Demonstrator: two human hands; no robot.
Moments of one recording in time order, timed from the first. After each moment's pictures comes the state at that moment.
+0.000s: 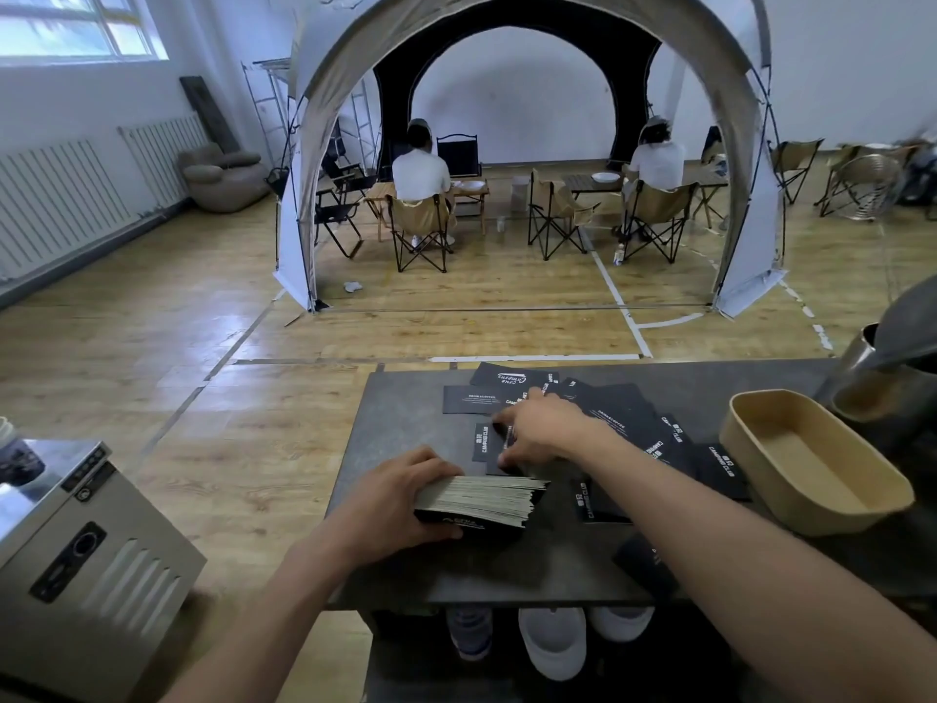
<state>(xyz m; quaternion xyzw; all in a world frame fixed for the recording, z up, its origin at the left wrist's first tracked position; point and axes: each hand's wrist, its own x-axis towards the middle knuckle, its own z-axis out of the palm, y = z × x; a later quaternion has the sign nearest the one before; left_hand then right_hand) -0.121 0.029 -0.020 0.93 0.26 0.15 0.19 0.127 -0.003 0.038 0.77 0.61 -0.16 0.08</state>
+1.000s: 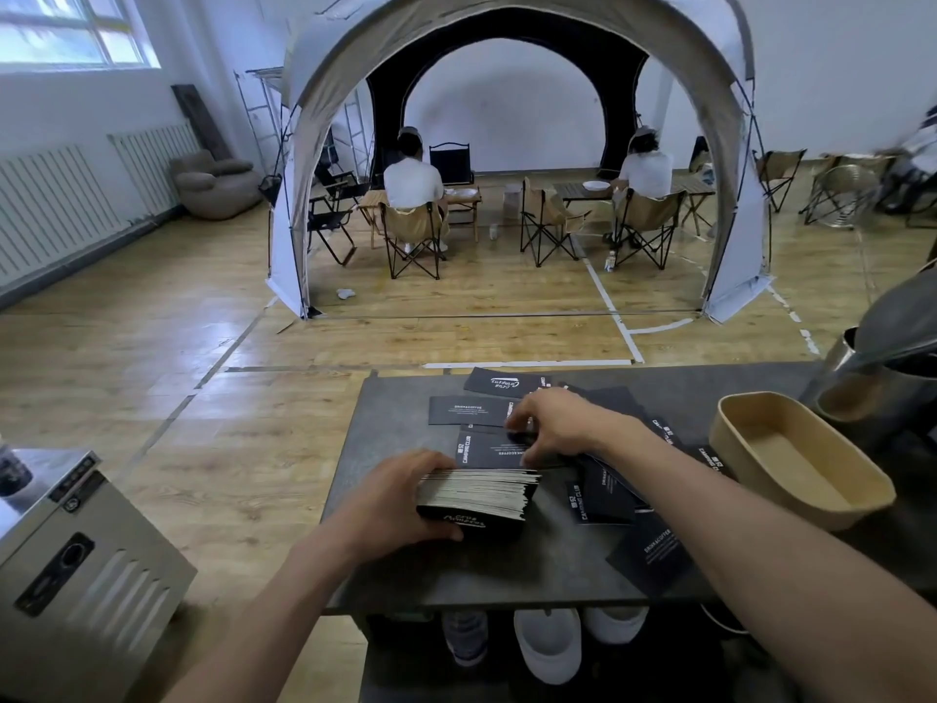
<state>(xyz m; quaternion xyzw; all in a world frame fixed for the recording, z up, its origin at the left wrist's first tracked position) -0.112 0.029 -0.016 0.91 0.29 0.18 0.23 0.170 -0.009 0.034 0.71 0.68 -0.19 -0.03</state>
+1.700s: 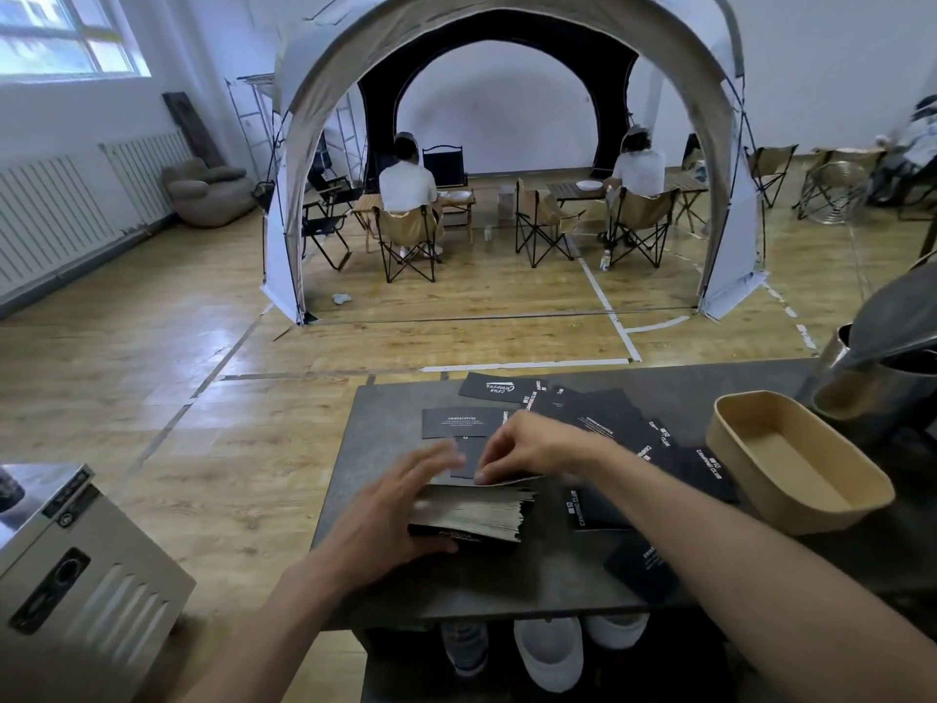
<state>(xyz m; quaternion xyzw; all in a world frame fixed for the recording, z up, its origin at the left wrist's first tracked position) -0.117 0.017 -0.016 0.93 0.24 0.21 0.20 0.147 -0.019 0.028 0.65 0.64 -0.38 -0.15</state>
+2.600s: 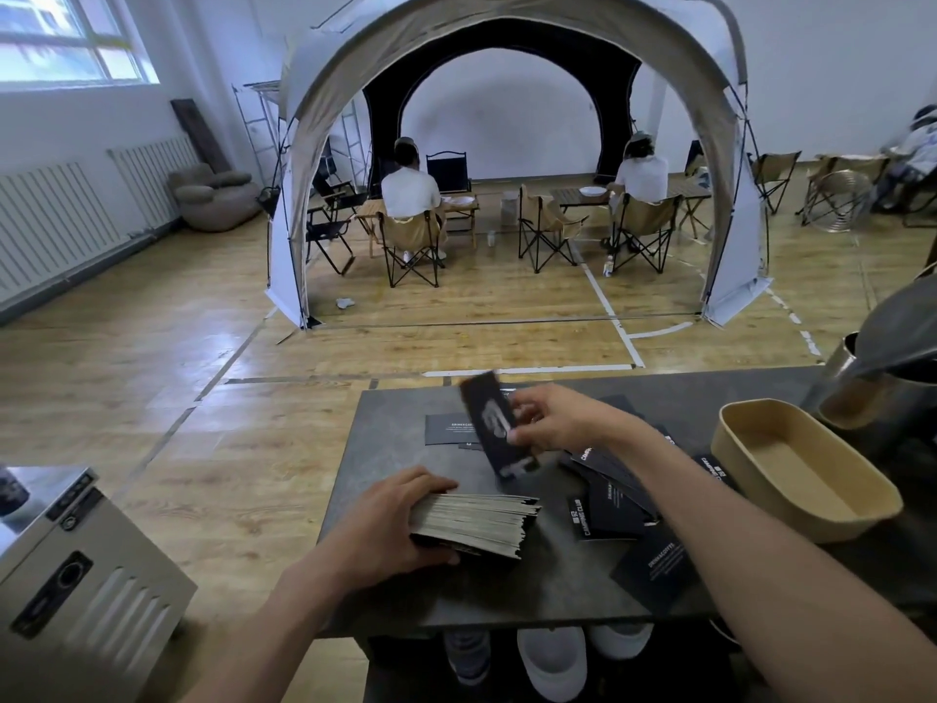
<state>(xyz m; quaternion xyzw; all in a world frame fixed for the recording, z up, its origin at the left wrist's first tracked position) -0.120 0.024 -0.011 0.93 0.27 0.14 0.21 0.174 -0.015 0.052 0.66 0.61 -0.37 -0.23</state>
